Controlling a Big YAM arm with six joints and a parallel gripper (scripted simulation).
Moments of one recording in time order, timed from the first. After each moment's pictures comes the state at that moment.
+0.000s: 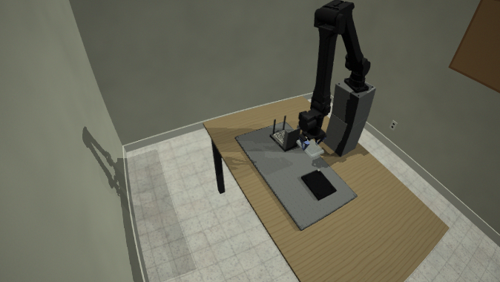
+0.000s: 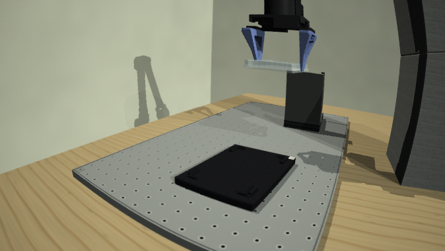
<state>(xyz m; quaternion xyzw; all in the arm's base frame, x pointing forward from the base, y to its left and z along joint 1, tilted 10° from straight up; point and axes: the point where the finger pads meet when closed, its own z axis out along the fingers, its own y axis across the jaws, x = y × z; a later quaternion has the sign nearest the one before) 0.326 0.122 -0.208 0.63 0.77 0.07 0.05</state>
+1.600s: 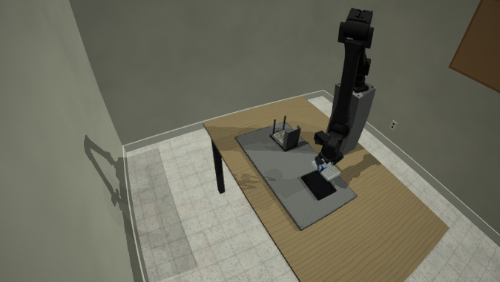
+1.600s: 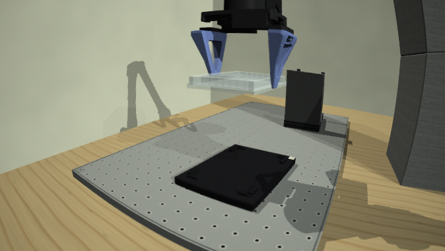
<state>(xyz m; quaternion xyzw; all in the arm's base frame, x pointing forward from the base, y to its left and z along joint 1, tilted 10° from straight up) 0.307 0.261 -0.224 0.62 0.78 0.07 0.05</state>
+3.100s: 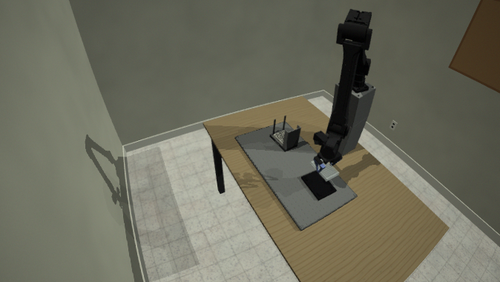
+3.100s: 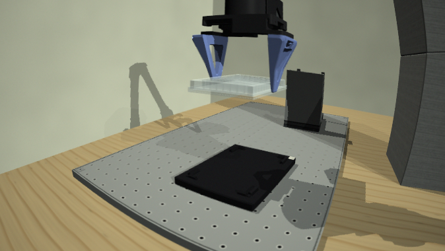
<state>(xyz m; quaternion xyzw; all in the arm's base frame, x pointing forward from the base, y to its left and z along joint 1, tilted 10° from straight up) 0.310 0.257 -0.229 0.63 0.77 0.08 0.05</state>
